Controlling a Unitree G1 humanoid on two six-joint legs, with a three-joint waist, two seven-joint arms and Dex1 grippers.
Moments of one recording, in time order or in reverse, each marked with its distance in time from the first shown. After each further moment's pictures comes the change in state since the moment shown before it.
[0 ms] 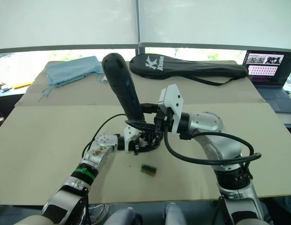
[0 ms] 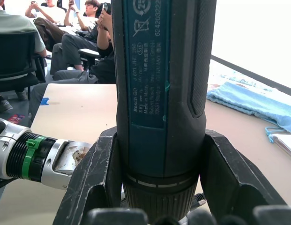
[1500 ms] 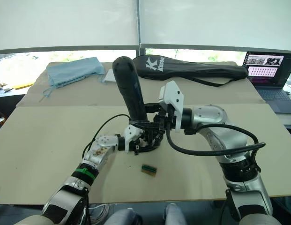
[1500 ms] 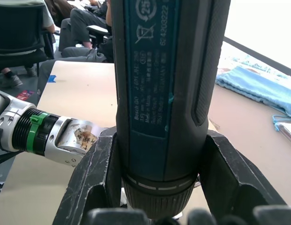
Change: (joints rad) left arm -0.001 0.000 -0.005 0.006 0.002 0.000 0.009; right arm -0.072 -0.097 0.026 0.068 0.000 0.031 0.073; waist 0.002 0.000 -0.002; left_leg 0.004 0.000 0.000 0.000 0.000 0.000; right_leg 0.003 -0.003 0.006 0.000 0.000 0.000
